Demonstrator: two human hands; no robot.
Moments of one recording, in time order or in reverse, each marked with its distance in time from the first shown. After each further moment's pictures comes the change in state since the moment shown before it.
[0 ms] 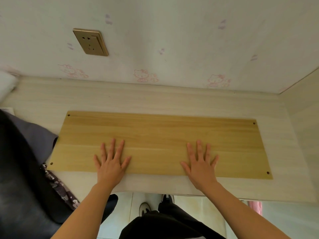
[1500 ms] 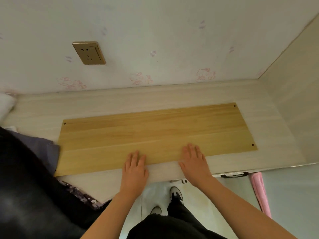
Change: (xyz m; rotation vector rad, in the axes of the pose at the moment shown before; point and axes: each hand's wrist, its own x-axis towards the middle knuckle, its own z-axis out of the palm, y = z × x) left_hand -0.054 0.024 -0.013 0.005 -0.085 0.328; right_hand -0.054 -0.063 -0.003 0.051 -0.054 0.021
